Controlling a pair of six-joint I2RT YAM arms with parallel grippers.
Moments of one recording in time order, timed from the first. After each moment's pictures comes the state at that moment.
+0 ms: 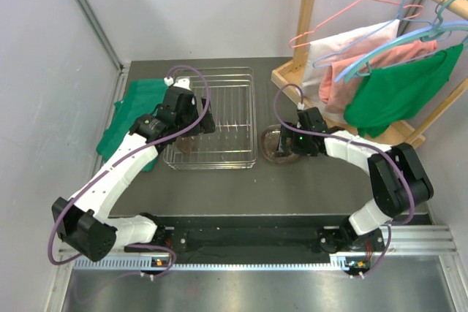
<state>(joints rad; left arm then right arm) -0.49 1.23 1.20 -0.72 -0.17 -0.53 0.41 1.54 0.82 -0.23 -0.08 0.50</state>
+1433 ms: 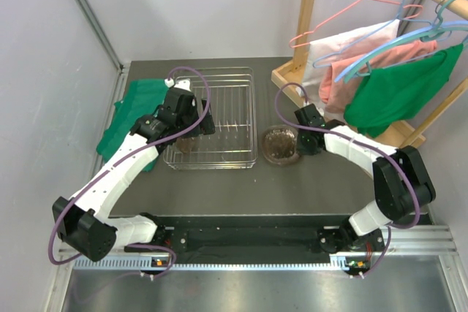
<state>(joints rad) -0.49 1.23 1.19 -0.72 -0.17 -0.53 0.45 1.52 0.92 -0.50 0.18 0.53</state>
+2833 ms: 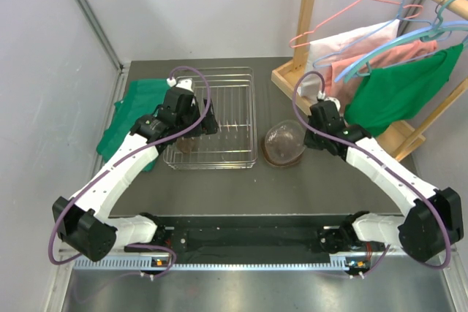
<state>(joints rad) -0.49 1.23 1.19 -0.70 -0.11 -0.53 0.46 1.22 0.94 -0.59 0.20 0.56</state>
